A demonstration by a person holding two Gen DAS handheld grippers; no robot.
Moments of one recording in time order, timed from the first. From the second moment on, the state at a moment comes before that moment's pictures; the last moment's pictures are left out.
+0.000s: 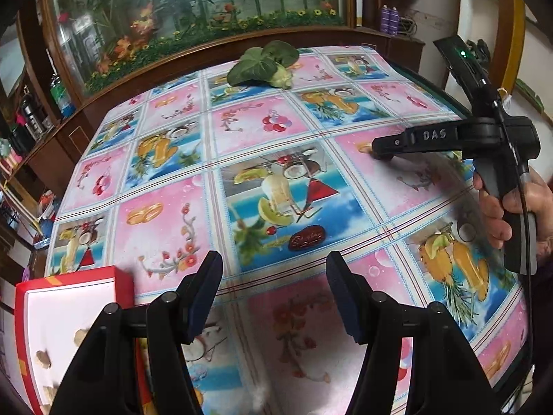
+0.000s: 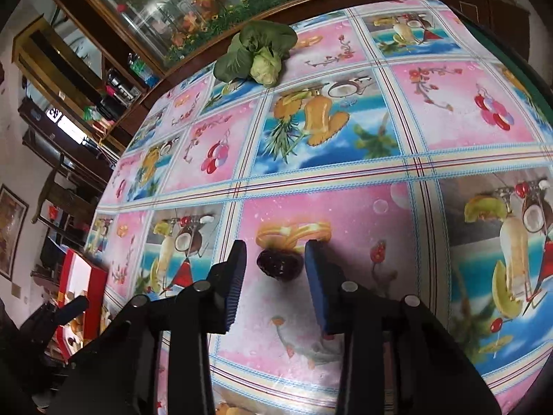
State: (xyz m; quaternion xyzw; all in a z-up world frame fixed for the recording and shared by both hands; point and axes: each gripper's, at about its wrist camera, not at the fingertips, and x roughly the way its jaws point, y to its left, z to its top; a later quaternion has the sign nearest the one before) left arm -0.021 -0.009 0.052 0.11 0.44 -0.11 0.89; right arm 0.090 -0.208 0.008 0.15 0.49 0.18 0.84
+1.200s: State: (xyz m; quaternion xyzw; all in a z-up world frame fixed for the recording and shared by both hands) left arm 0.001 -0.046 0.018 0.11 0.44 -0.16 0.88; right arm 0.068 -0.216 0.035 0.17 0.44 0.16 0.87
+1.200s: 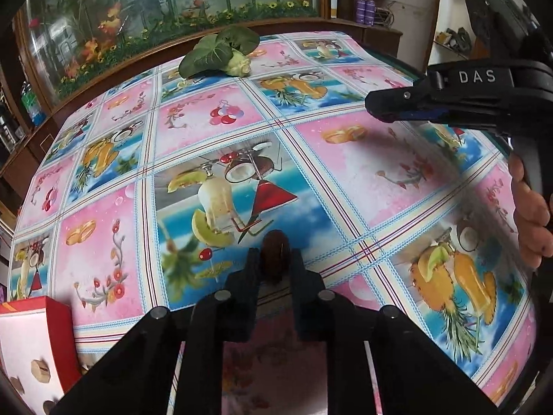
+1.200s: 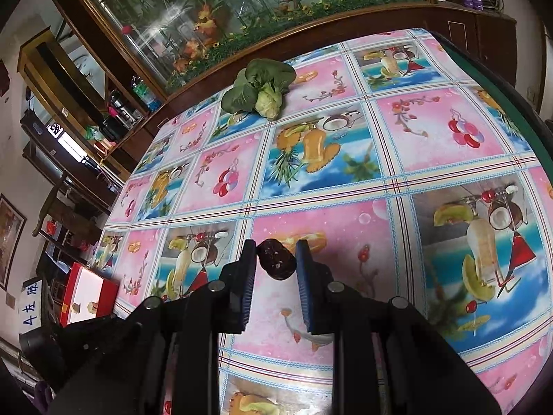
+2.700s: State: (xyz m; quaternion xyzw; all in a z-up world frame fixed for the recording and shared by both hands) left arm -0.160 0.232 0.096 -0.08 0.31 0.11 0.94; right arm -0.041 0.085 0.054 0.09 0.39 0.43 0.81
